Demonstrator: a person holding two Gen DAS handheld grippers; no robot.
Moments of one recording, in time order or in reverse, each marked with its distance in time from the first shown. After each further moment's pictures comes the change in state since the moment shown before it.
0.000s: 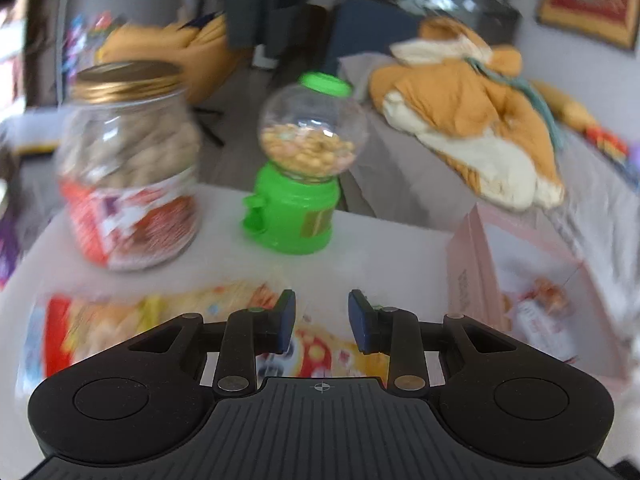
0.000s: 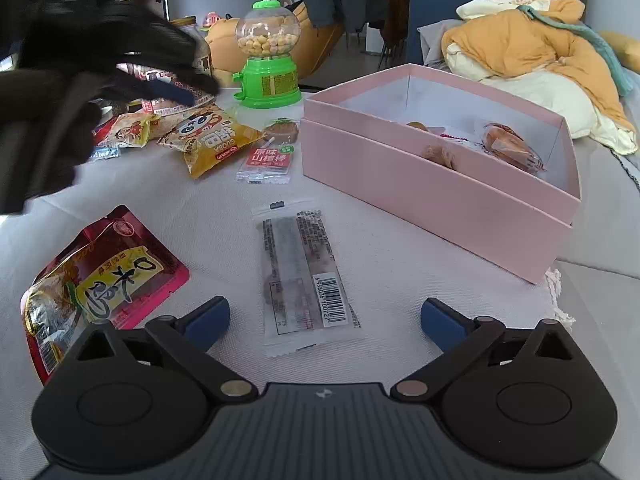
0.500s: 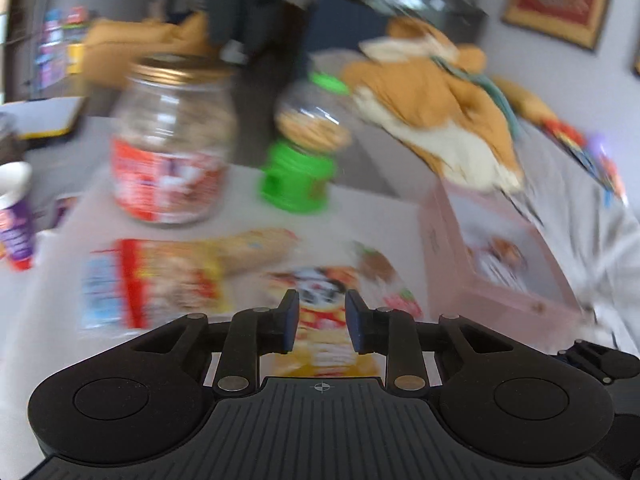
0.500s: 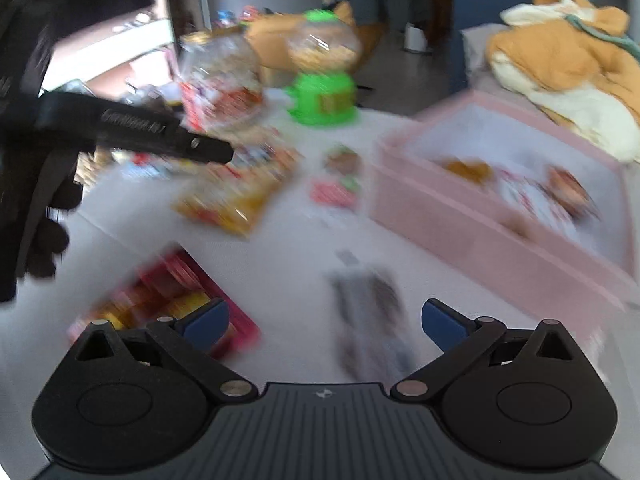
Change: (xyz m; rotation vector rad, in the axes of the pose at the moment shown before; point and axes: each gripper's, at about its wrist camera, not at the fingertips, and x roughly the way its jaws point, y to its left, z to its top) left arm -0.094 0.058 -0.043 -0.036 -0.015 -0.109; right arm 0.004 0.031 0.051 -0.049 0.015 0.139
